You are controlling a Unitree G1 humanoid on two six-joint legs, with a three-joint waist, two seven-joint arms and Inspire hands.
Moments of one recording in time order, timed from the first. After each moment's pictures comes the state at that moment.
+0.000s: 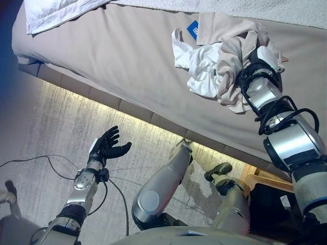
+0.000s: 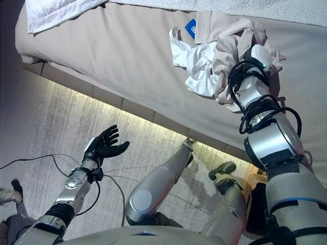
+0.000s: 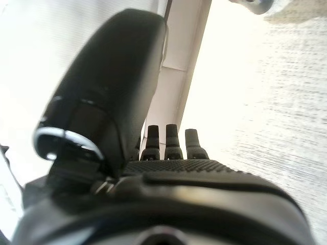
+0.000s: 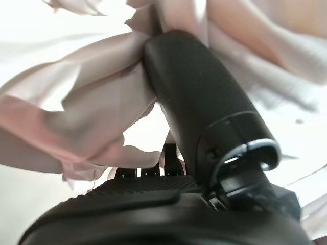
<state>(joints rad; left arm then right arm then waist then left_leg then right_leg) -0.12 0.45 -0.20 0.73 -0.48 -0.34 -0.05 -1.20 -0.59 0.54 1.24 -0.13 0.18 -0.24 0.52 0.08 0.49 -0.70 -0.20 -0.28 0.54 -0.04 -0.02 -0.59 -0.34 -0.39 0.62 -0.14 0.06</state>
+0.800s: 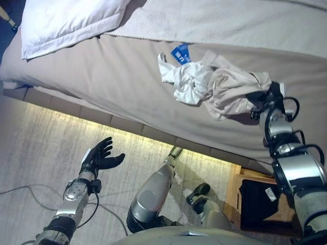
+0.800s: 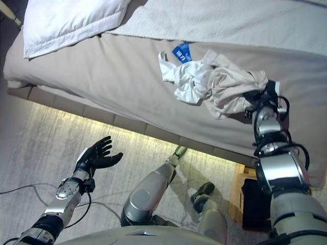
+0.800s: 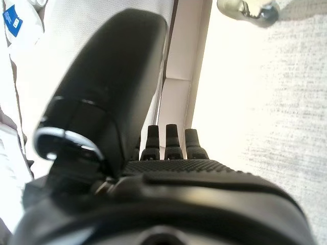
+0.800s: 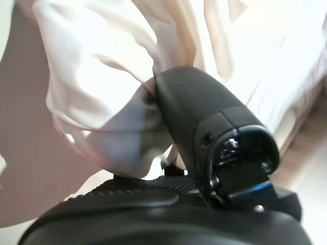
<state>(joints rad) 0.03 0.50 -0.21 0.75 -0.45 -0.29 -0.01 -0.76 -0.61 0.13 1.15 0.36 -0.07 -0.30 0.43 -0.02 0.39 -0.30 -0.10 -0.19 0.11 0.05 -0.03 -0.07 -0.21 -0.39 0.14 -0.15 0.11</state>
